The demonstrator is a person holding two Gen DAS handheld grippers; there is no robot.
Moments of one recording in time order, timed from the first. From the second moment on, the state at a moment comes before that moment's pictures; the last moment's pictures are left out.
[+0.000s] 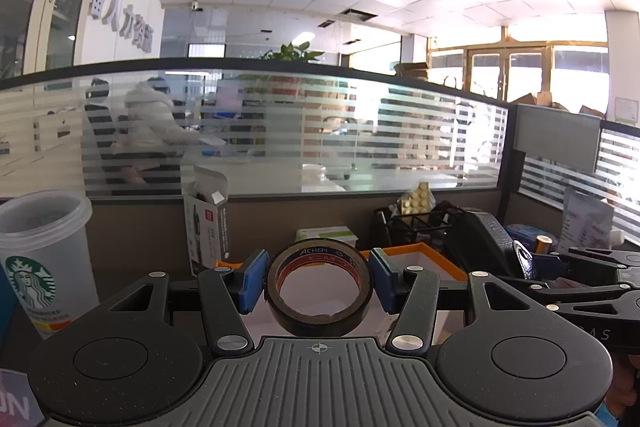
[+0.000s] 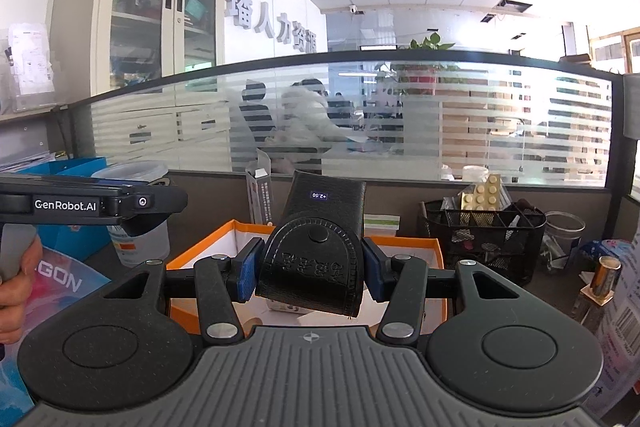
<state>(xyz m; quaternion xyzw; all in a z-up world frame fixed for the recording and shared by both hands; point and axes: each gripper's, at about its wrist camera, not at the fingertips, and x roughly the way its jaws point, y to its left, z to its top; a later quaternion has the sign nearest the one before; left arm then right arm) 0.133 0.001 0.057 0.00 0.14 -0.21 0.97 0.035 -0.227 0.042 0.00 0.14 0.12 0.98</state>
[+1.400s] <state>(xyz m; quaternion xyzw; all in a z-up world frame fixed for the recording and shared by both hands) 0.236 -0.027 0.006 0.06 0.24 -0.18 0.95 0.132 -0.230 0.006 -0.03 0.22 0.11 0.97</state>
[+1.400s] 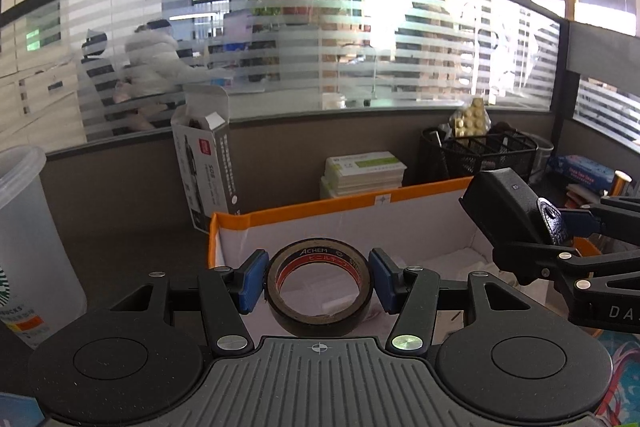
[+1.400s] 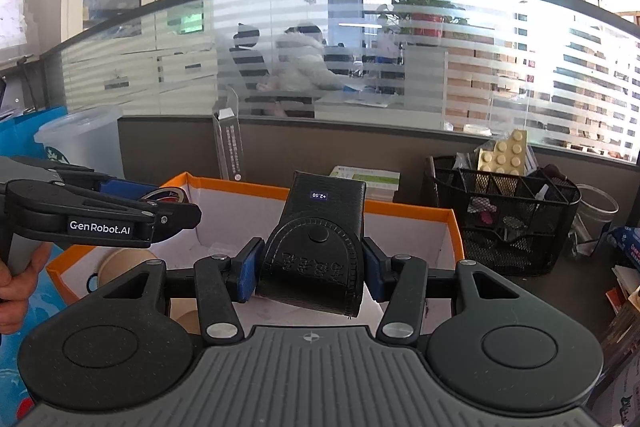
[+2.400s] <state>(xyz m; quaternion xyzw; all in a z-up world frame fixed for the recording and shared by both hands) 0.252 -0.045 -0.013 0.10 0.29 -0.18 0.94 0.144 -0.198 -0.002 -0.13 0.22 0.11 0.96</state>
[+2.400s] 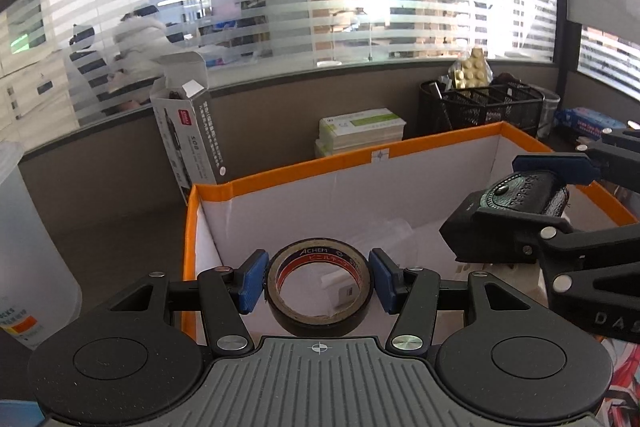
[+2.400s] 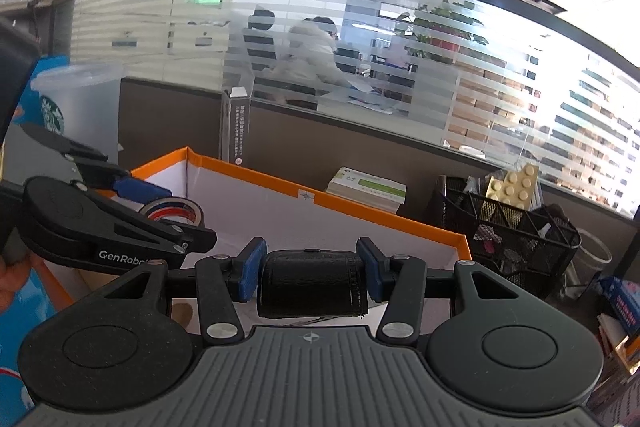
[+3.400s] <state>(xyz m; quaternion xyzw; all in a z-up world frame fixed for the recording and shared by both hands) 0.222 -0.045 0.009 0.12 0.26 -0.18 0.94 0.123 -0.183 0.000 -0.17 0.22 0.10 0.95</state>
